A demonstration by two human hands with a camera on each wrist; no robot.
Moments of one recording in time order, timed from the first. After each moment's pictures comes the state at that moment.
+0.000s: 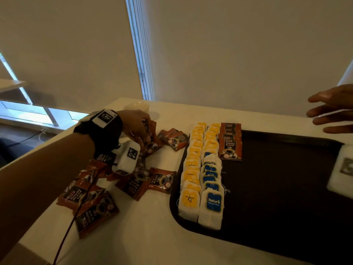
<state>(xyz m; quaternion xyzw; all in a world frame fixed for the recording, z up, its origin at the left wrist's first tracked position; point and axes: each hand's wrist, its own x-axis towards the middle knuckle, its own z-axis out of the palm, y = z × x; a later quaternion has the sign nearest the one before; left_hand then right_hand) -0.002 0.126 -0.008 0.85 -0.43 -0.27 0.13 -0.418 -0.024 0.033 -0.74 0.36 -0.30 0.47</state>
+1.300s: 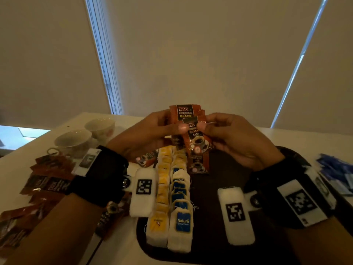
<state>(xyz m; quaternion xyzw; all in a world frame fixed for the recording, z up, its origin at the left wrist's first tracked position) -0.127 0.109 0.014 0.46 -0.54 -0.49 0.50 -0.308 0.050 0.019 -0.63 0.30 -0.34 0.63</state>
